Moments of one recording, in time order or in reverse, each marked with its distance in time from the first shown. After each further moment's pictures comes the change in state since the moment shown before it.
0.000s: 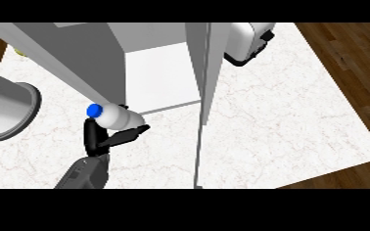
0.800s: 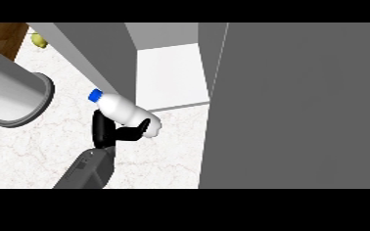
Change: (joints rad) left arm -0.072 -0.011 -0.037 0.039 0.018 -0.040 0.042; right arm 0.000 -0.022 -0.017 -0.001 0.011 0.014 0.006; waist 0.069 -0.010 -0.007
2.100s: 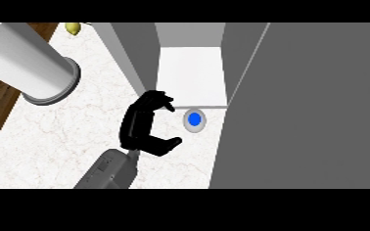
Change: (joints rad) left arm 0.023 -0.072 -0.132 -0.292 0.041 -0.427 0.121; right arm 0.199 0.032 0.010 -0.190 -0.065 0.047 0.093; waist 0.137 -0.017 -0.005
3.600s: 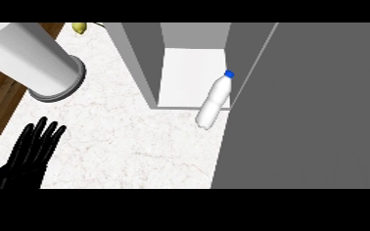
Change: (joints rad) left arm 0.591 0.523 0.192 -0.553 0.056 -0.208 -0.043; right arm -0.275 0.053 0.713 -0.013 0.050 -0.229 0.140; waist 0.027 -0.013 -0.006
